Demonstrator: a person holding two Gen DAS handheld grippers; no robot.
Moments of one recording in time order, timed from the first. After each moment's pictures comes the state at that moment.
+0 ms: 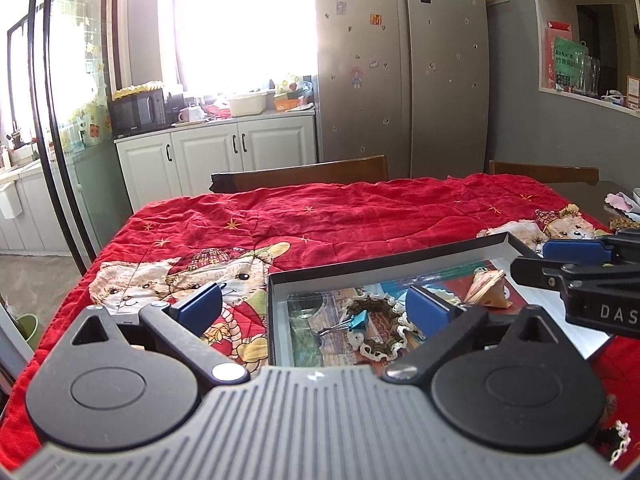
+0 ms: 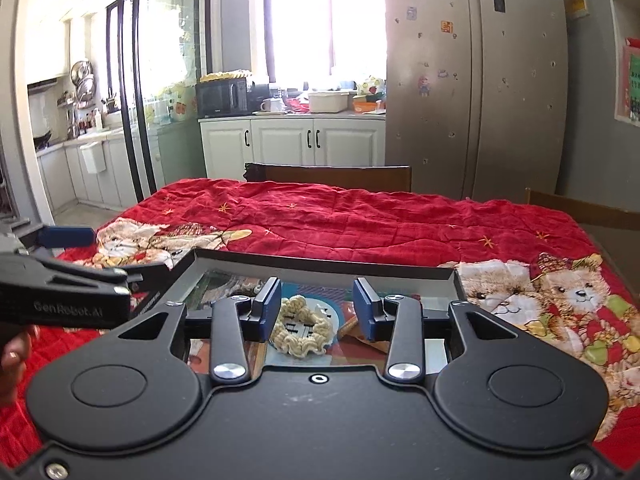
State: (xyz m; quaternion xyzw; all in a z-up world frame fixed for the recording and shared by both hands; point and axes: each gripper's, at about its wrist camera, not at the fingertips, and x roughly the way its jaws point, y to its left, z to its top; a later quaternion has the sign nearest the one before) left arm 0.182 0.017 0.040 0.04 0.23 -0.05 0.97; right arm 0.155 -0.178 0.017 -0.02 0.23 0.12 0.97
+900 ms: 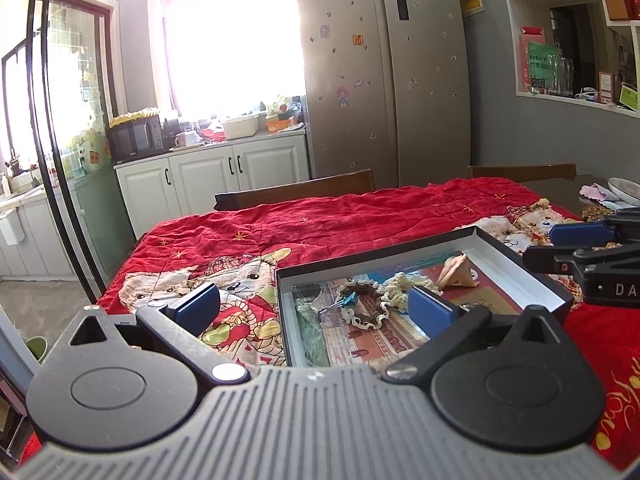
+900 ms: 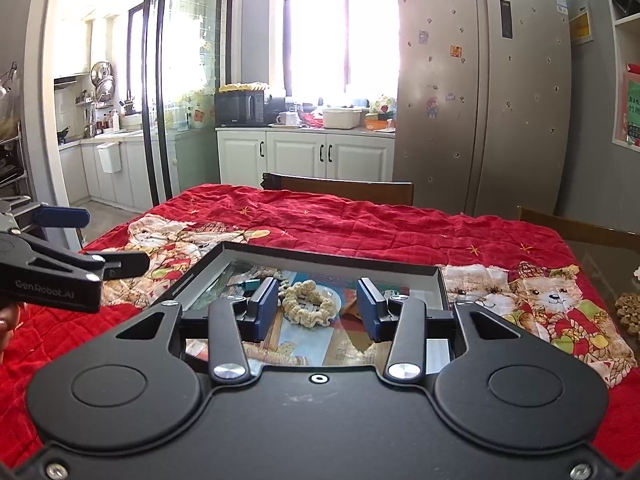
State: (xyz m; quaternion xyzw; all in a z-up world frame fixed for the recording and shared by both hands) left arm 0.105 0.021 0.061 0.07 0.20 -0.06 0.97; right arm 0.071 -0.197 0.043 -0.03 0.21 0.14 0.97
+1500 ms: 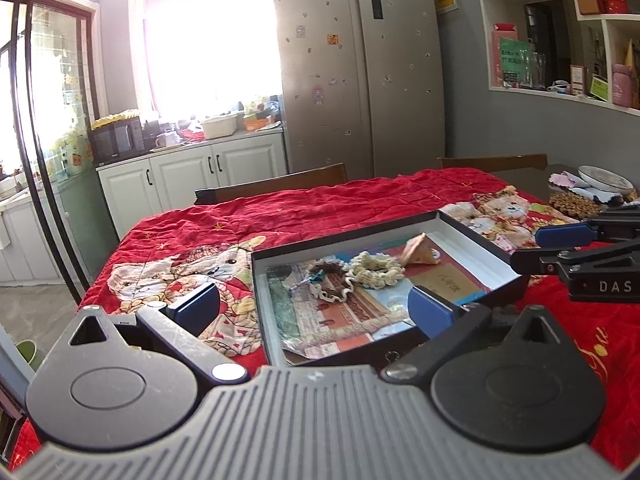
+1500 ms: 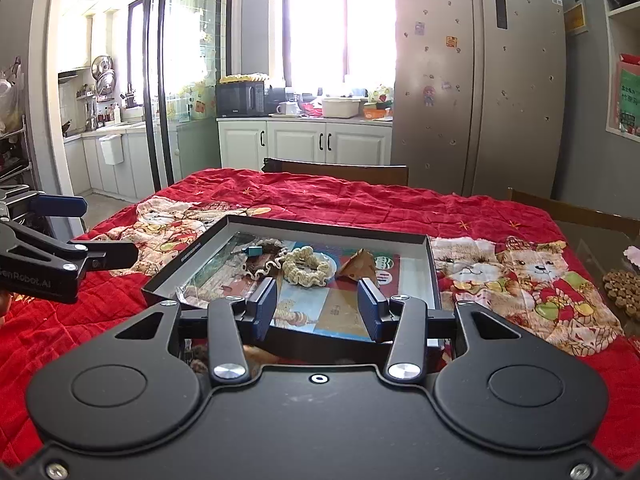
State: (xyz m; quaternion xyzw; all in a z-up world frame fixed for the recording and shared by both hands) left arm 0.063 0.011 0.058 0.08 0.21 -0.10 0.97; right arm 0.026 -0.217 0.036 -0.03 0.22 0.14 0.96
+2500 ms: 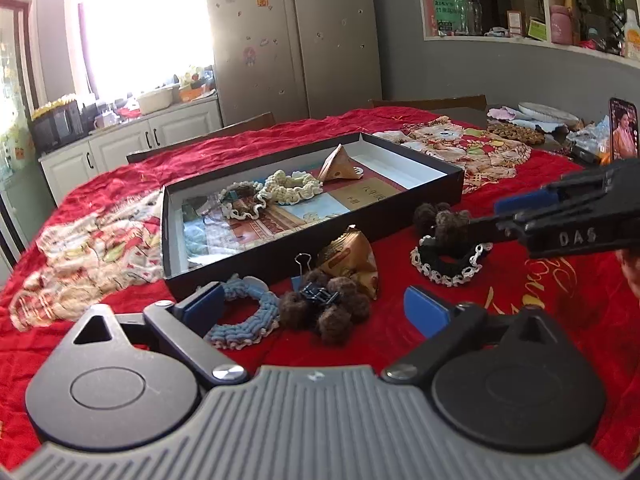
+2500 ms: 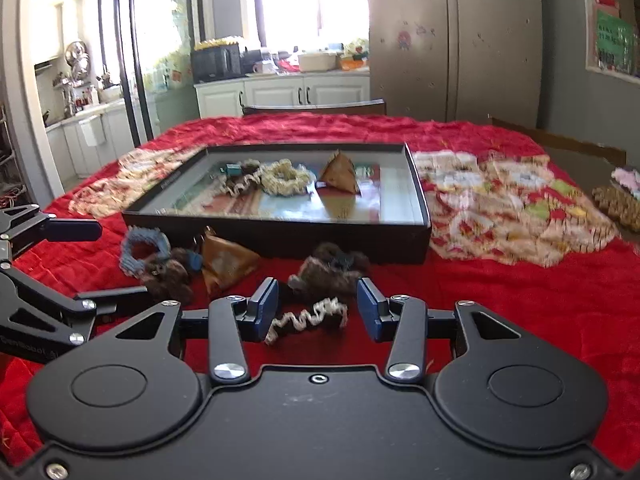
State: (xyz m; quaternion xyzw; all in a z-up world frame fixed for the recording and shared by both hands) left arm 0.042 -0.023 -0.021 0.10 0.25 -0.18 0.94; right arm 0.002 -0.236 -0.031 0.00 0.29 0.11 0.95
